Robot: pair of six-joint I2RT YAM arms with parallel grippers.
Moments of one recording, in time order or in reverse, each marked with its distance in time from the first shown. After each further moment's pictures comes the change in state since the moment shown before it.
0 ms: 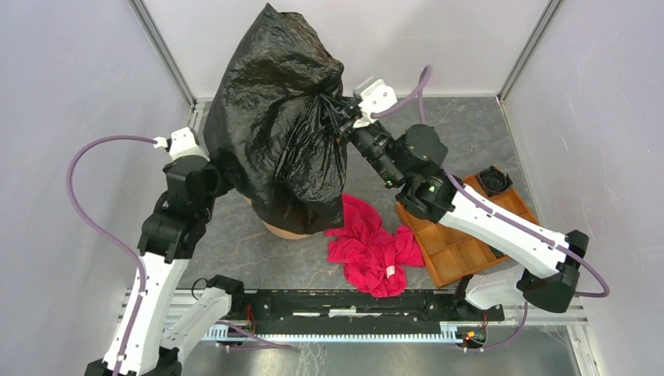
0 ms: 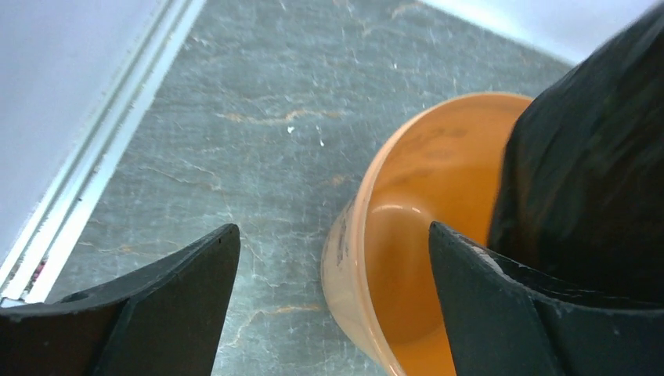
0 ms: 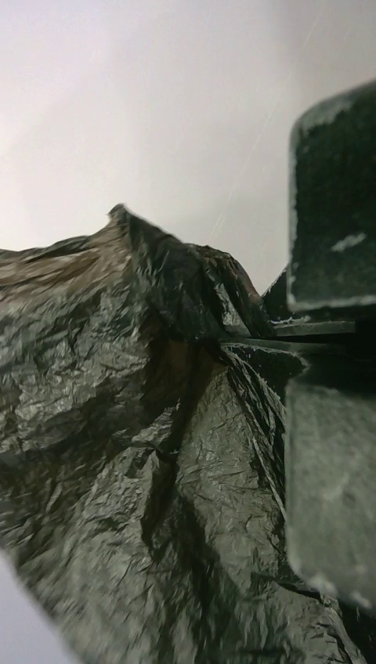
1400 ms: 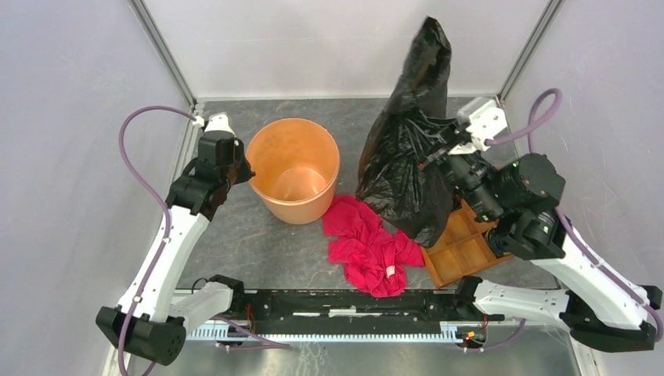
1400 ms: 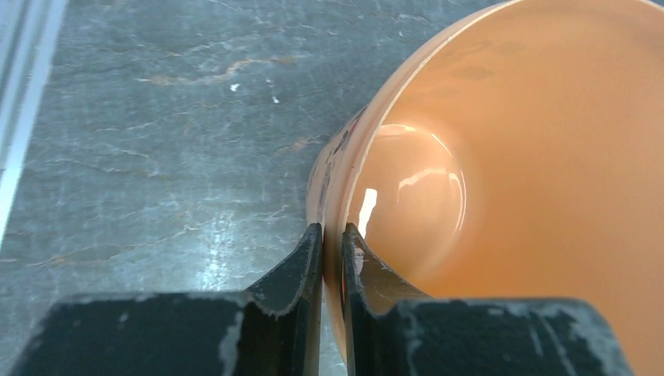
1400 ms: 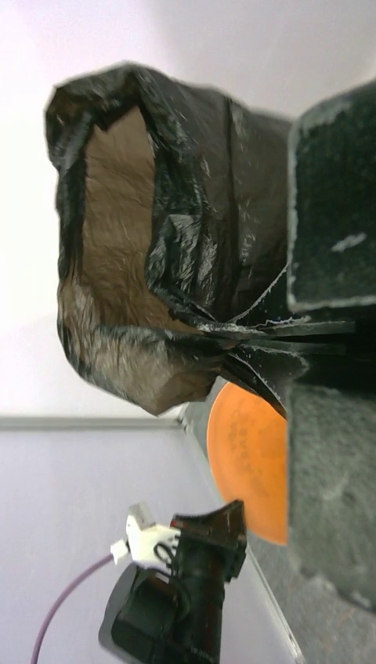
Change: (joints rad) left arm 0.000 0.270 0.042 0.061 0.162 0.013; right arm 0.001 -0.431 -0.077 -0.457 0.162 -0.012
